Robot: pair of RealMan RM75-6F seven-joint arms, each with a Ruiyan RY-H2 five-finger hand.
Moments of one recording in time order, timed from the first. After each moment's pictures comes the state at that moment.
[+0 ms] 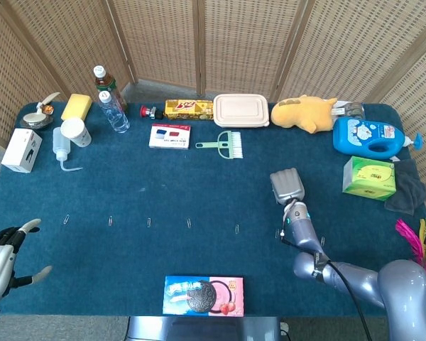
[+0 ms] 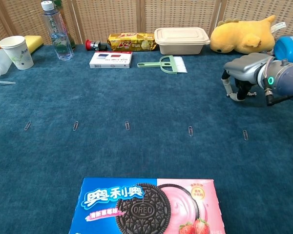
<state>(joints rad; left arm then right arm) -0.01 -1.04 0.02 -1.91 1.45 1.46 0.03 0.93 -1.66 0.14 -1.18 -0.58 0.91 -0.86</state>
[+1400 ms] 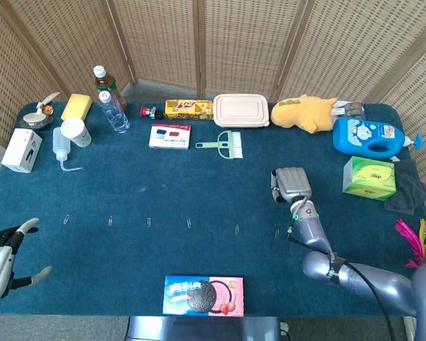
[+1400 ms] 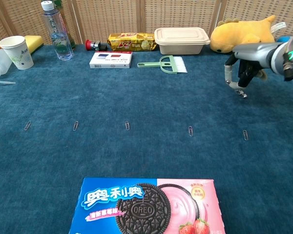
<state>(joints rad) 0.00 -1.05 0.02 -1.90 1.47 1.47 0.01 0.88 -1.48 0.25 -1.45 -0.51 0.90 -0.65</state>
